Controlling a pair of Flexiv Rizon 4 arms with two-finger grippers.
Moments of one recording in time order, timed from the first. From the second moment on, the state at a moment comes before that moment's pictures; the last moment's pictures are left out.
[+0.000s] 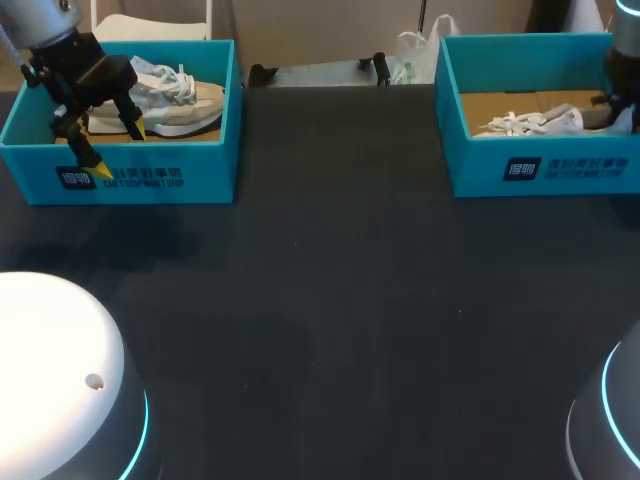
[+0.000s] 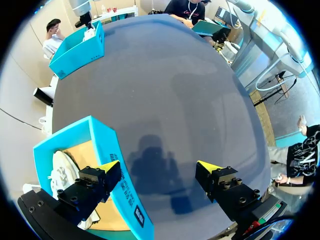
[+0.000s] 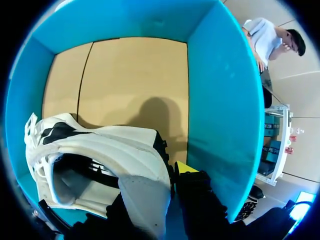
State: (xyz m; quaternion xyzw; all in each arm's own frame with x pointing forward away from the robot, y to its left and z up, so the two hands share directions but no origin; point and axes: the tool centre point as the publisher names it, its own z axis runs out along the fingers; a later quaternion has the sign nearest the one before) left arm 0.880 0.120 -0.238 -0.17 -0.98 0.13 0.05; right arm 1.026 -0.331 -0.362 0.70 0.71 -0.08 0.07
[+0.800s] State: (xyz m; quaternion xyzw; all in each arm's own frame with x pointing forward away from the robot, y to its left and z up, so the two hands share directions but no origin) left arm 0.880 0.120 -0.238 -0.17 -0.98 0.13 0.05; right arm 1.021 -0.333 -0.394 0.70 0.71 -0.06 0.04
